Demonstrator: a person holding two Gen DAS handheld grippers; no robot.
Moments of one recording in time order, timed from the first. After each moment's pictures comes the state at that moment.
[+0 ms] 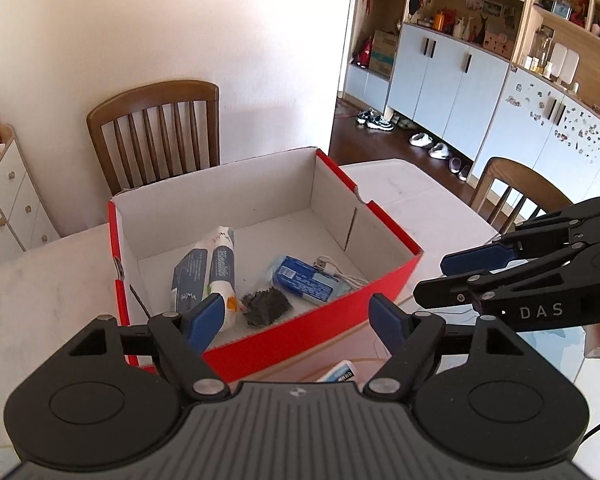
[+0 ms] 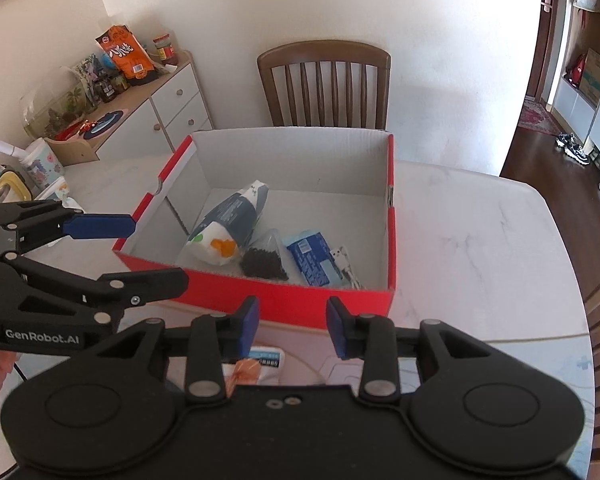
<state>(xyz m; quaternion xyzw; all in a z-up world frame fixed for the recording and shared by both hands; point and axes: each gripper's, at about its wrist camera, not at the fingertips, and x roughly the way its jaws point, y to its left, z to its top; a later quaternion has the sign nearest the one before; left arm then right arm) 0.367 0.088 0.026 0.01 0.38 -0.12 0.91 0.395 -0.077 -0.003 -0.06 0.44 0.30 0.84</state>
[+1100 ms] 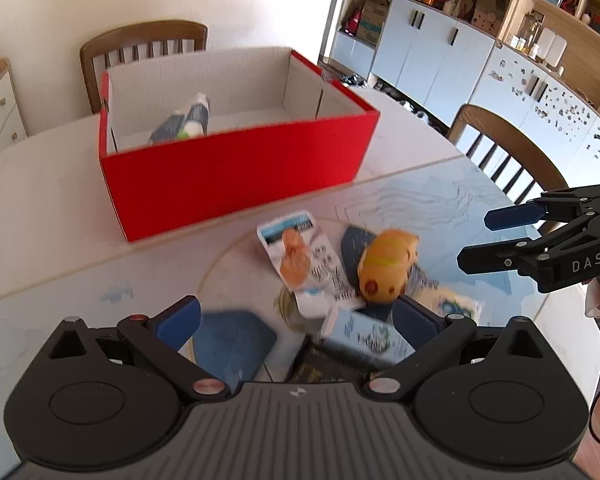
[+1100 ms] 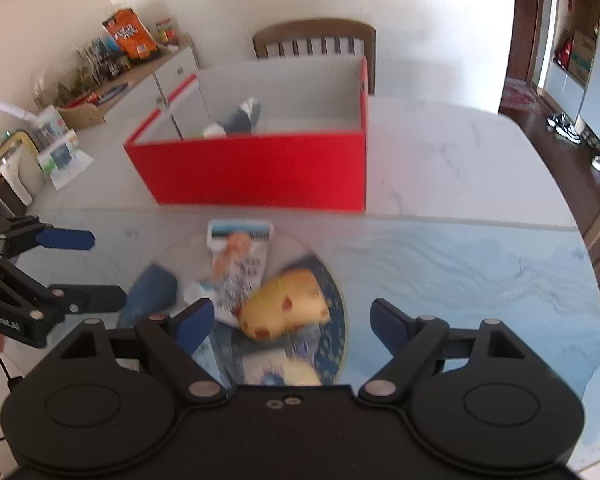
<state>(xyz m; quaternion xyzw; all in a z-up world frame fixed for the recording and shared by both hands) 0.257 0.093 -0.050 -0.02 0.43 -0.15 0.89 0.301 -0.142 -0.060 -0.05 0.45 0.29 0.84</state>
